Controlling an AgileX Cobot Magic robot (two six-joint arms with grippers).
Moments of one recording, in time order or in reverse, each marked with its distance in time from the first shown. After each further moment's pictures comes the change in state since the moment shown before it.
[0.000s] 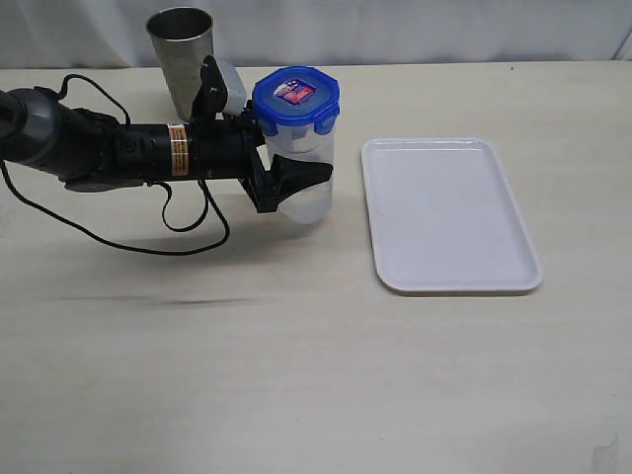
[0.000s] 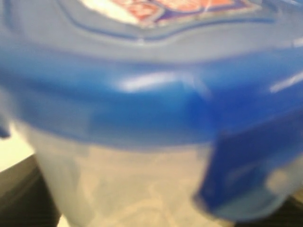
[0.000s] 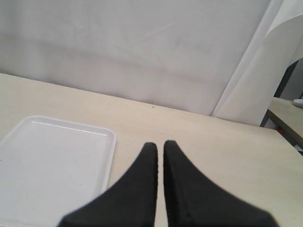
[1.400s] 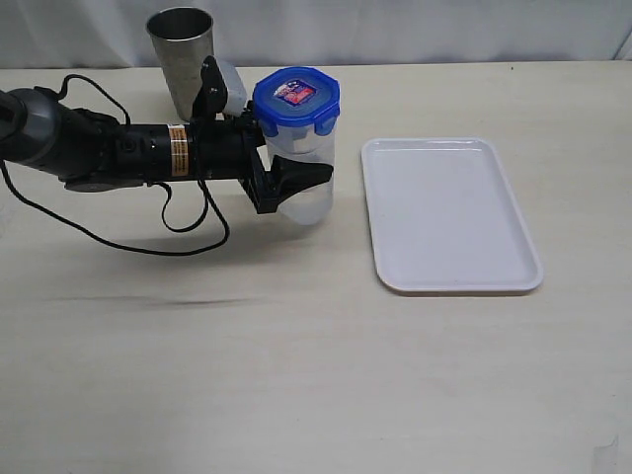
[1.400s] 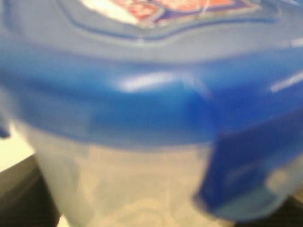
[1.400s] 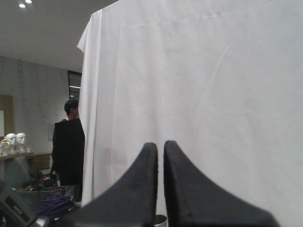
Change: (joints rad) left arm 0.000 0.000 0.000 0.006 -0.004 0.000; right arm 0.662 0.000 -0.227 0.351 -0.309 0.000
